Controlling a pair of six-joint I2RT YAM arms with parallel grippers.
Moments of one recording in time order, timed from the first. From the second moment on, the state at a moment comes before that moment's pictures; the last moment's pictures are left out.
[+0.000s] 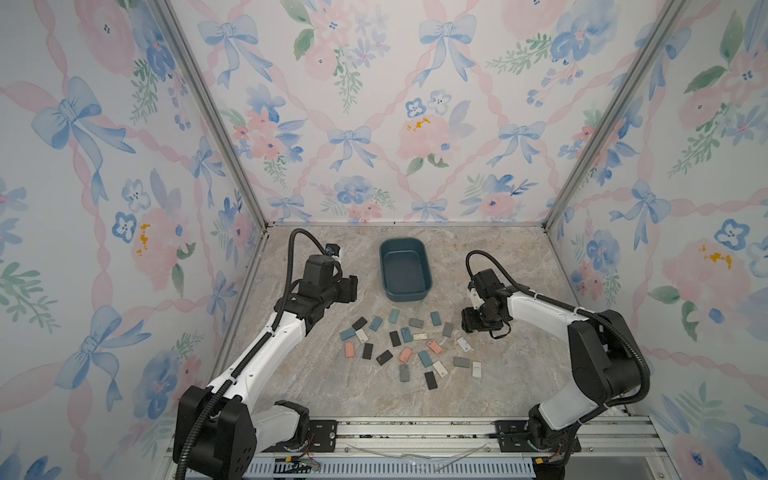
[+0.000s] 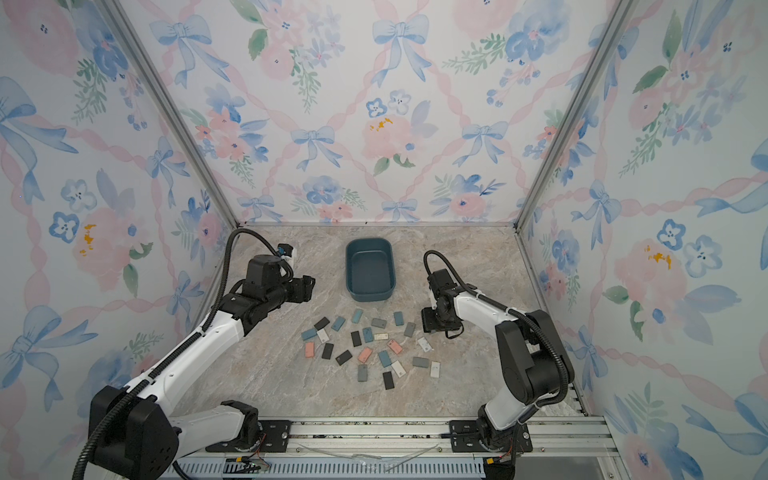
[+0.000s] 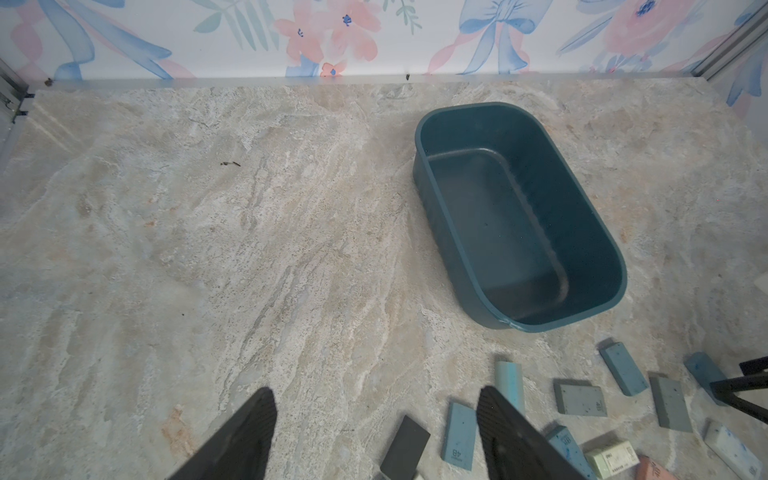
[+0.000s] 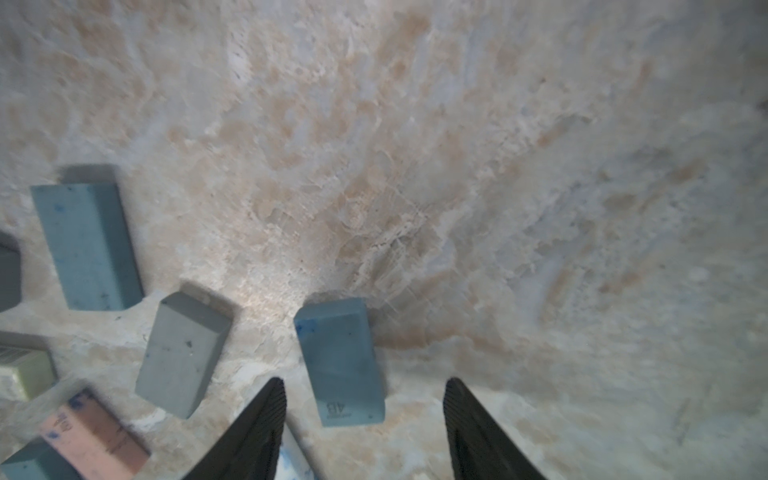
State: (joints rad) left arm -0.29 1.21 0.90 -0.35 -0.03 -0.16; right arm 0.37 1.63 0.95 -0.64 -0.04 0.23
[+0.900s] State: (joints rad) left arm -0.29 1.11 0.86 -0.34 -0.08 -0.21; right arm 0.41 1.69 0.98 -0.65 0.00 0.27
